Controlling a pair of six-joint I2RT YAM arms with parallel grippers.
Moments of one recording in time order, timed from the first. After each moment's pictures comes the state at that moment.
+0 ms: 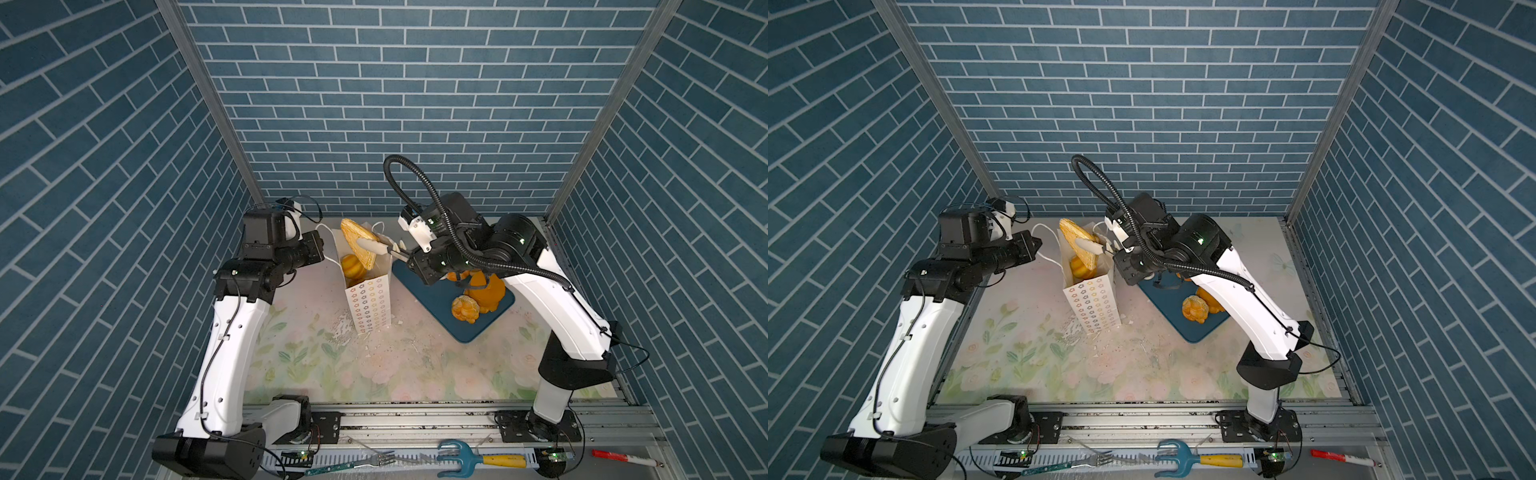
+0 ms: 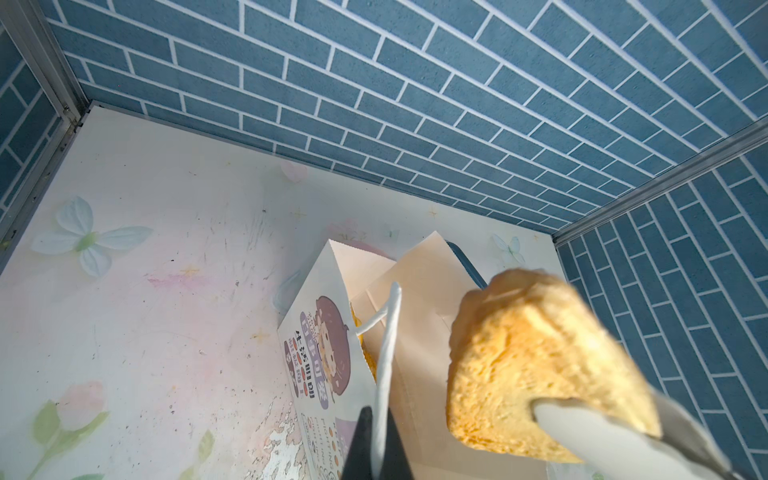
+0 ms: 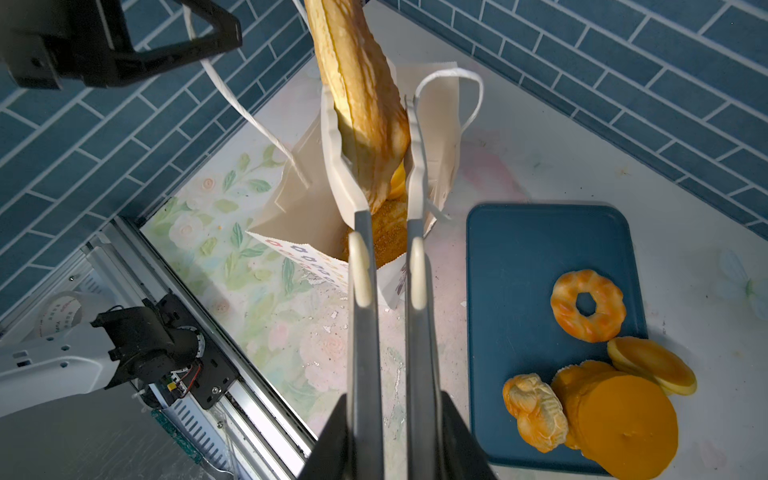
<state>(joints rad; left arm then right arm) -0.08 1.17 1.47 -0.87 0.26 -0.37 1.06 1.83 2.48 -1.51 0.12 0.22</state>
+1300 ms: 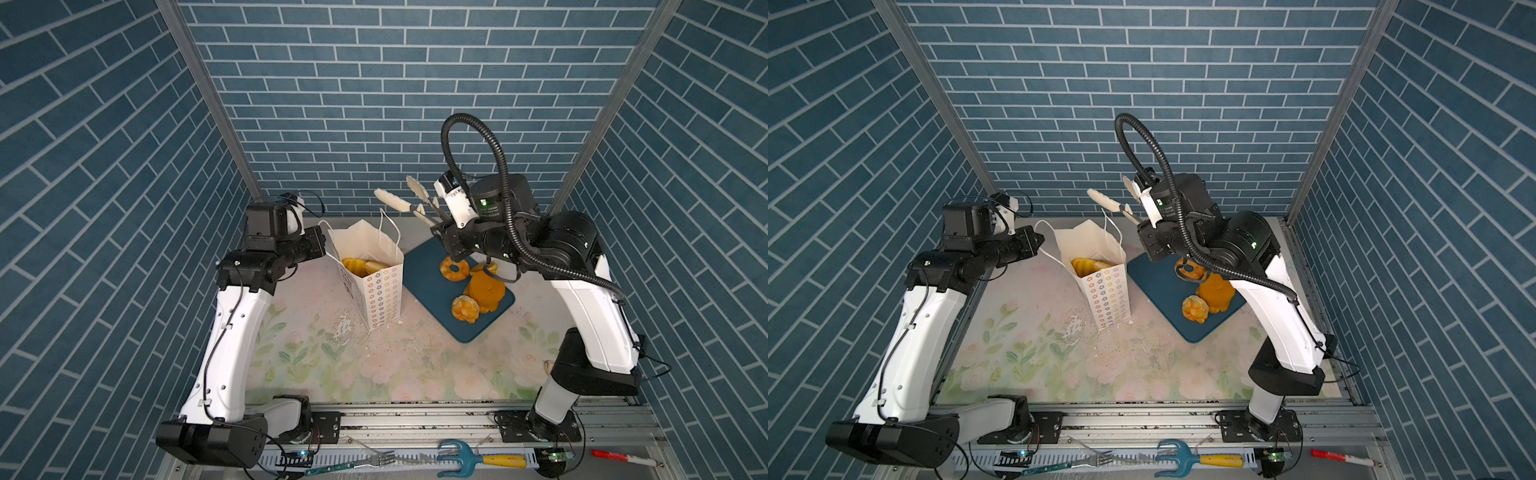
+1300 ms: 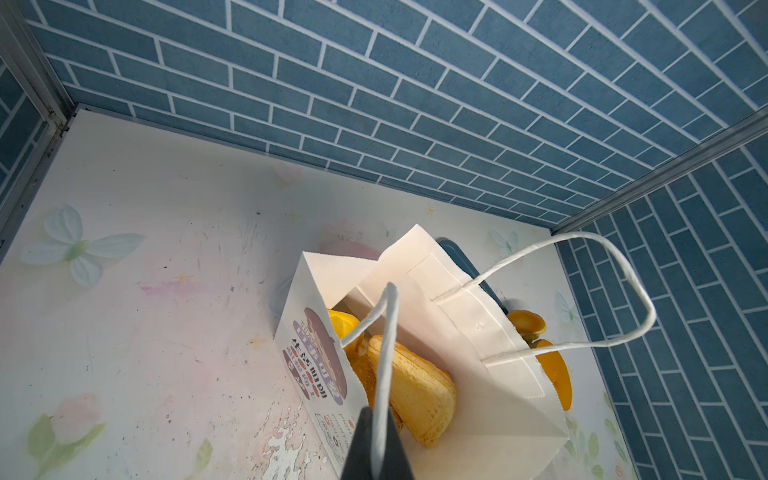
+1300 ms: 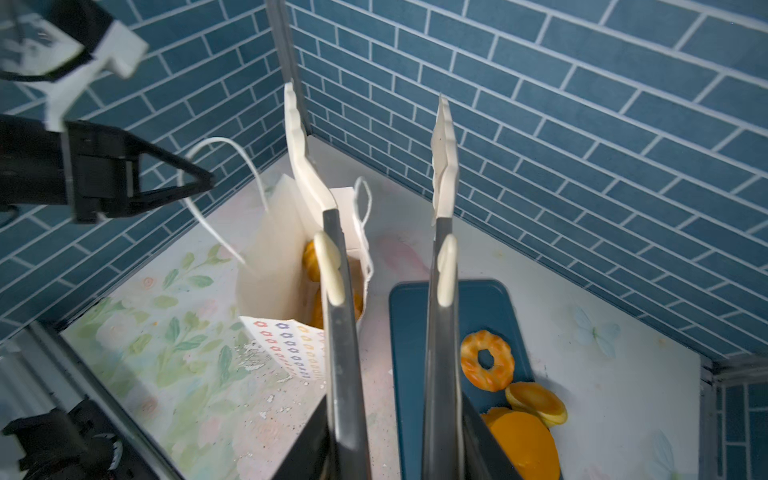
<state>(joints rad) -0.08 1.24 1.53 -0.89 0.27 -0.34 0.95 1.74 2.59 -1.43 0.32 0.12</state>
